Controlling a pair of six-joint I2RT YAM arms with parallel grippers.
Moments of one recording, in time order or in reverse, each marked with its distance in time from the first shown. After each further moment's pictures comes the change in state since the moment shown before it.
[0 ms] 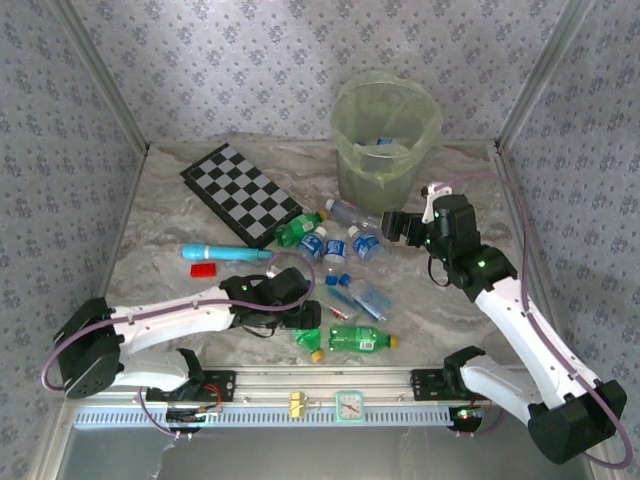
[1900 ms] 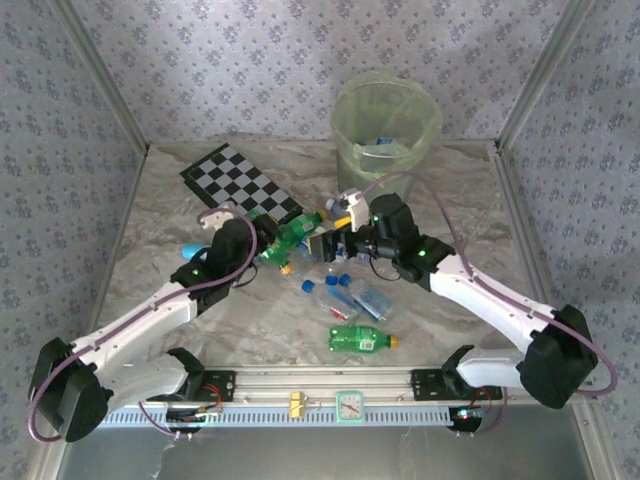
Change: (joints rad) left arm 0.420 -0.213 -0.046 0.524 -0.304 -0.079; right arm 0.313 0.309 0.023 0.389 -0.393 -0.025
